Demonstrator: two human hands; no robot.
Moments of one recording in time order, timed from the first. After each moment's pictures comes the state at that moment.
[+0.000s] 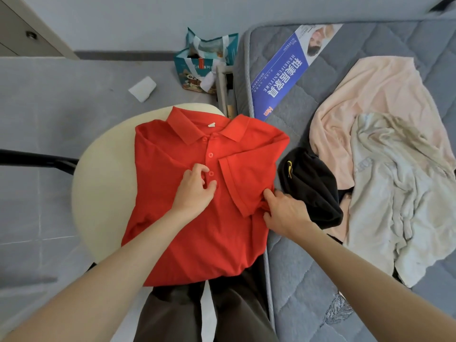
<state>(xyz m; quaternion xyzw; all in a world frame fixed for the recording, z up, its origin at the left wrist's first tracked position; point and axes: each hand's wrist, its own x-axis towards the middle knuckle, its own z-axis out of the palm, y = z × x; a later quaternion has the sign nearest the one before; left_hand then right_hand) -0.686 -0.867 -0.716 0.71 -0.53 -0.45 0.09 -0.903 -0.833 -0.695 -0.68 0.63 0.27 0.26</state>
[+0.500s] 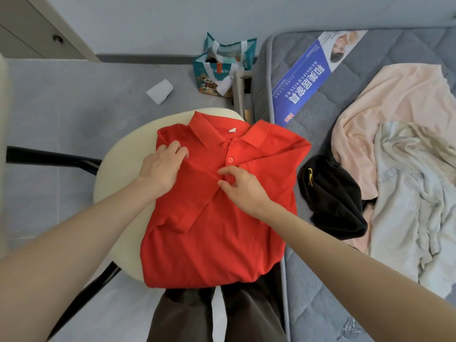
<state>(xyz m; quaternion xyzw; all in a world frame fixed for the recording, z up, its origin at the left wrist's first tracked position) -0.582 -0.925 -0.706 0.61 -0.76 -0.20 -0.13 -0.787 -0.890 -0.690 -0.62 0.62 -0.02 0.47</state>
